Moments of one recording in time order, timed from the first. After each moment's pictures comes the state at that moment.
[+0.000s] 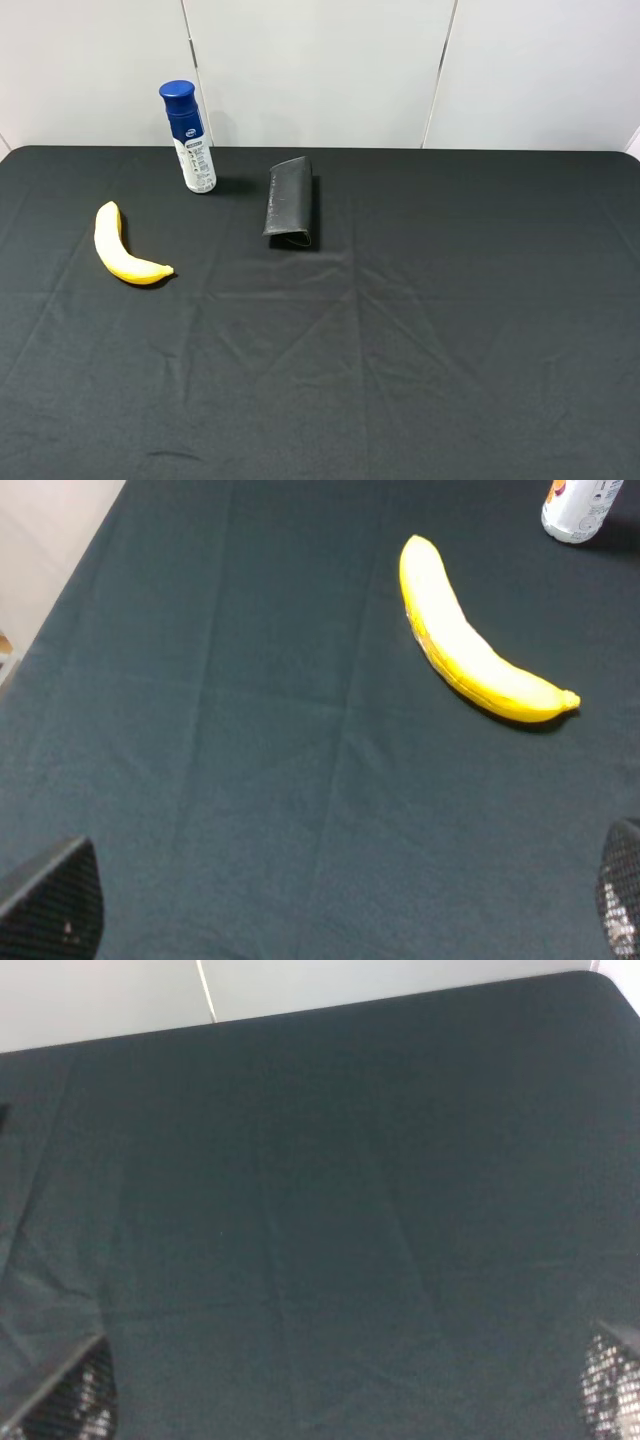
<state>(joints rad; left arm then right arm) 0.11 0.00 -0.50 0.07 1.06 -0.13 -0.03 -0.01 -0.50 0.02 1.02 0.05</state>
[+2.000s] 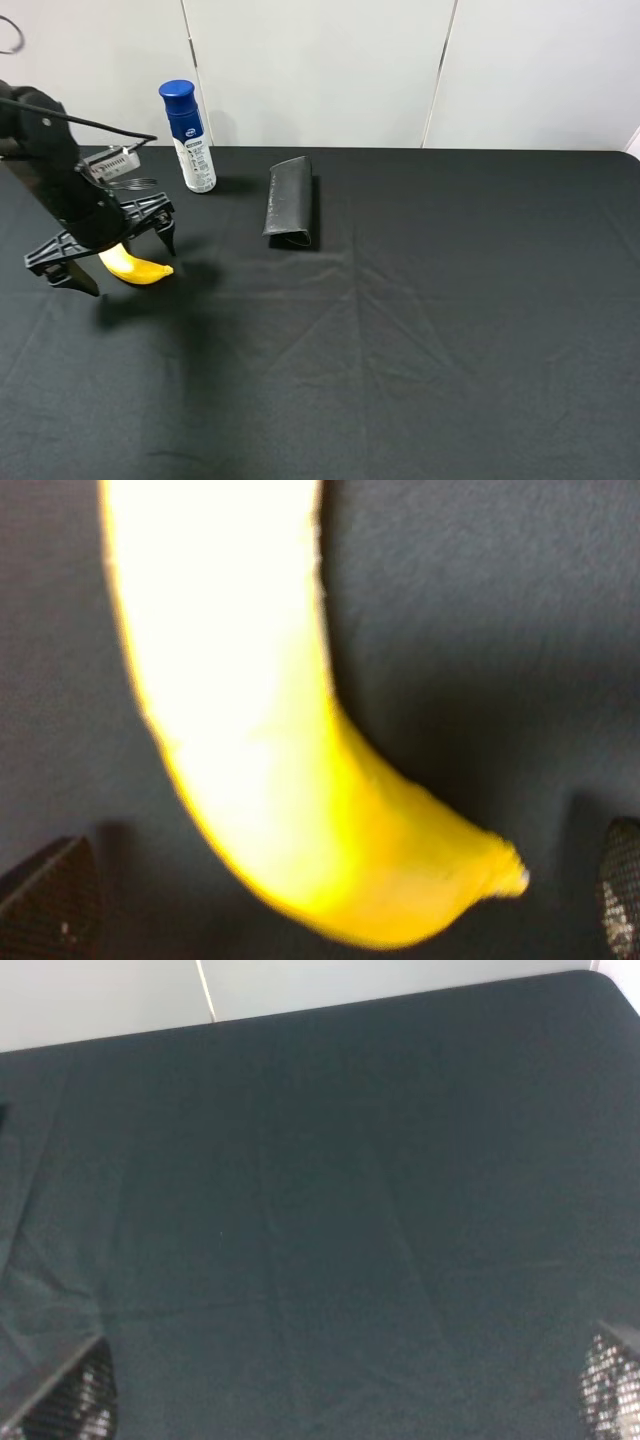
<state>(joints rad) -0.21 1.86 -0.92 -0.07 0.45 -0.70 -0.03 -0.01 -0.50 0.02 1.02 0.05</state>
